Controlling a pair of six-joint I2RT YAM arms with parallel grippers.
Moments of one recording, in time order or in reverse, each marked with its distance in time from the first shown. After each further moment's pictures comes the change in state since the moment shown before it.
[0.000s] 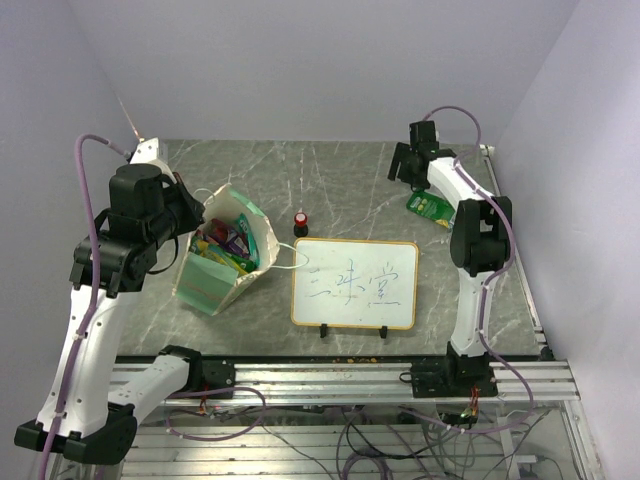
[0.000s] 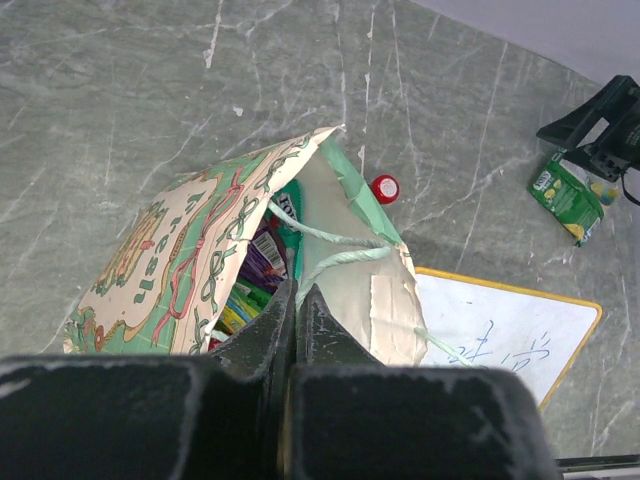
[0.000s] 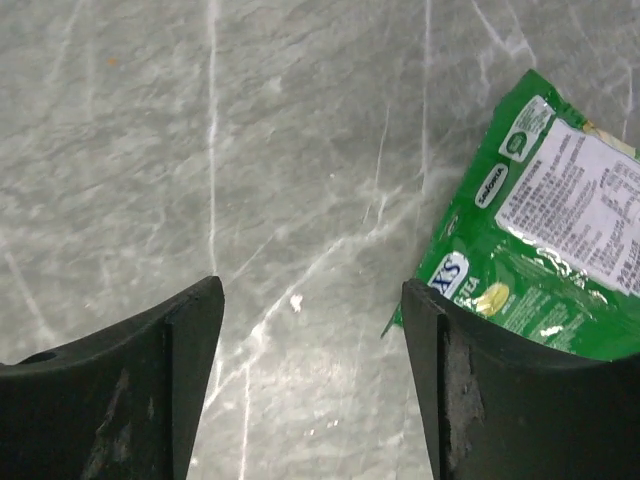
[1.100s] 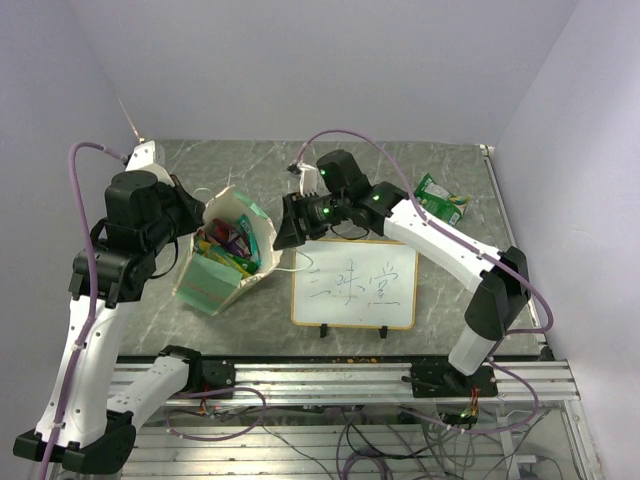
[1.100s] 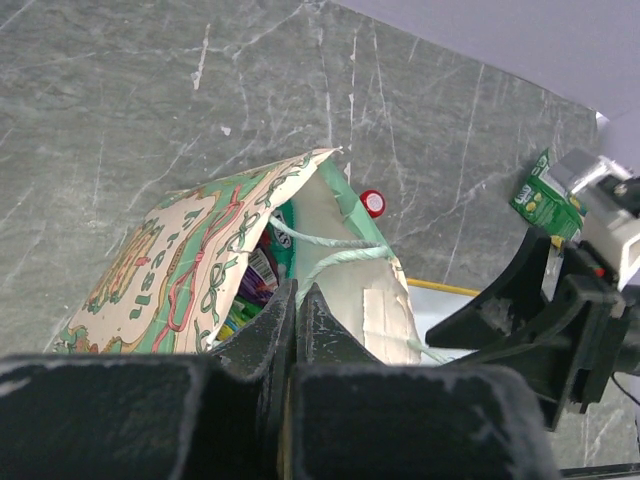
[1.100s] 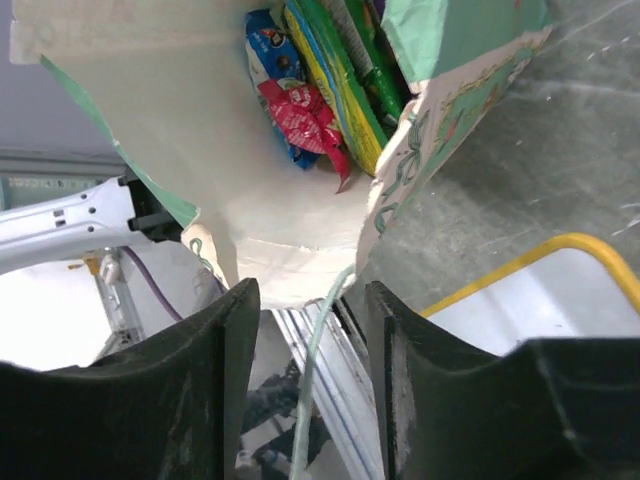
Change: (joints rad) left arm 0.000 -0.047 -0.051 0.069 0.008 -0.003; right arm 0.663 -0.462 -0.236 -0.042 -0.677 0.069
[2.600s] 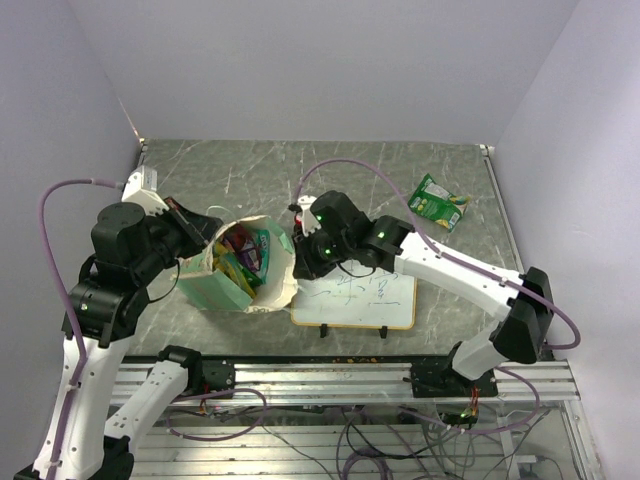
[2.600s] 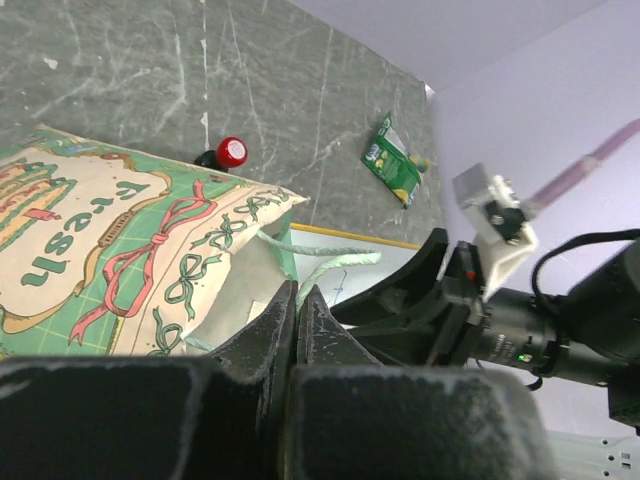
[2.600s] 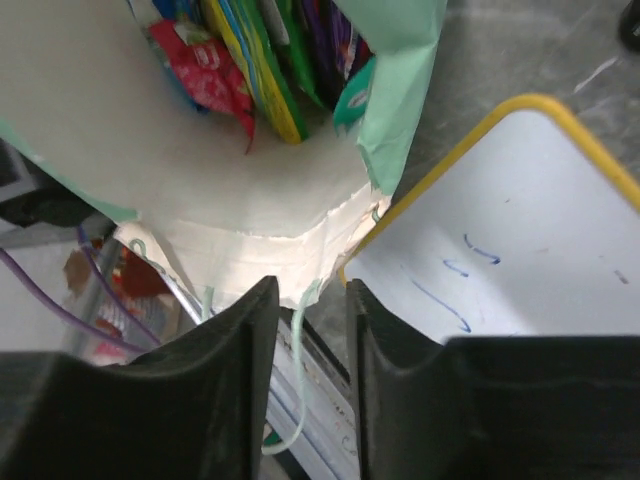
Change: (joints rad) left arm 0.000 -0.175 -0.152 0.083 0.244 -0.233; right arm 0.177 -0.198 -0.192 -0.064 0.414 -0.060
